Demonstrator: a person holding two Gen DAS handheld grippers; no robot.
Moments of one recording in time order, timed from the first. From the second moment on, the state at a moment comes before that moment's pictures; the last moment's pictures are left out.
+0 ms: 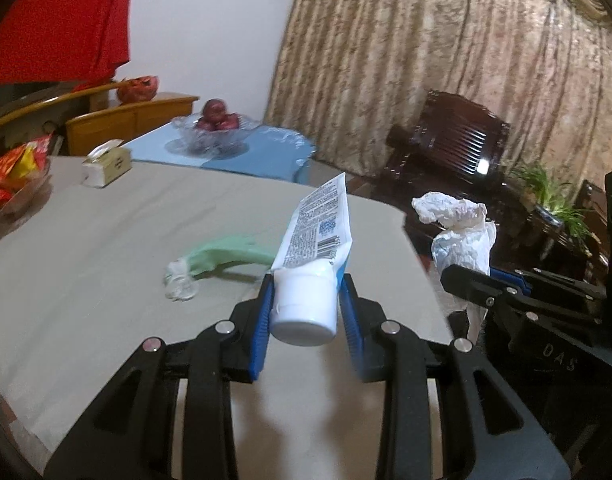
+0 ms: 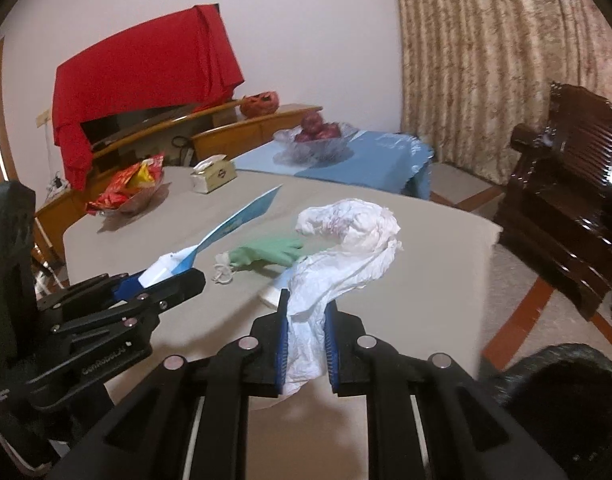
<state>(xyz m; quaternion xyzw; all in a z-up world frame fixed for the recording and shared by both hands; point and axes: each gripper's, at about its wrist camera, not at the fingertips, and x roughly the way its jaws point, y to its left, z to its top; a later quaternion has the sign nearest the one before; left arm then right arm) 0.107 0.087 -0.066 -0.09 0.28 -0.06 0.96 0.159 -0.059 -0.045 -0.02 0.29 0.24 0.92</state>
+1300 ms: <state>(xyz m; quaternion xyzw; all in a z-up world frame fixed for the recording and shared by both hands) 0.105 -0.176 -0.096 0.01 0.32 -0.30 0.90 0.063 -0.302 -0.074 0.05 0.32 -0.02 0.94</state>
